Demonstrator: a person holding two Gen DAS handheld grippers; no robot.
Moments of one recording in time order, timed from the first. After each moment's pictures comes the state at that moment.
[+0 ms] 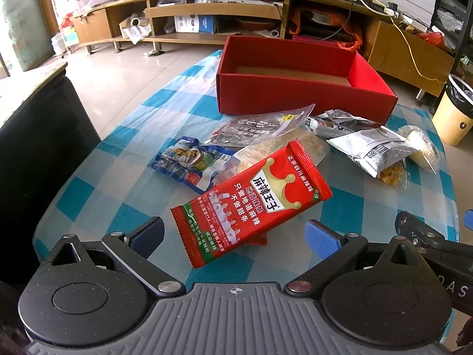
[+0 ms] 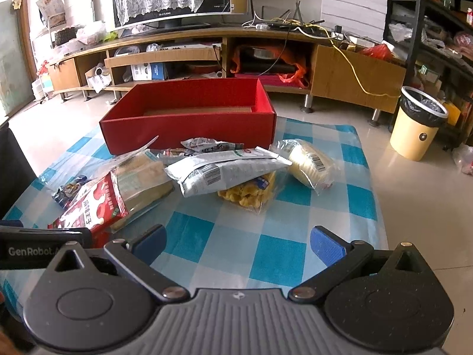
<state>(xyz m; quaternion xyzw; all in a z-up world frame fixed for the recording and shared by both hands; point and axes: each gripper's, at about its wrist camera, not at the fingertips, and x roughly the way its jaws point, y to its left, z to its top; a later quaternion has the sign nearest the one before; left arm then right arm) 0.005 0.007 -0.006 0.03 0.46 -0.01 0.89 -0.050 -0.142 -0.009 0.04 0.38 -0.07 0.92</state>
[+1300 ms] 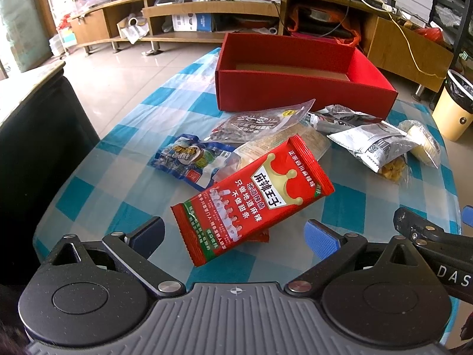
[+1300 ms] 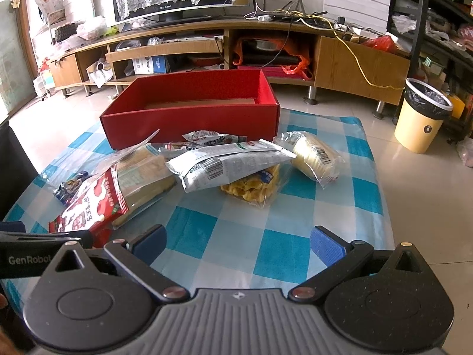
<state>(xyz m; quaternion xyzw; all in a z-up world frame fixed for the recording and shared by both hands) 0.004 0.007 -0.009 0.03 0.46 -0.01 0.89 -0.045 -0.144 -0.013 0.04 0.40 -0.07 0.91</state>
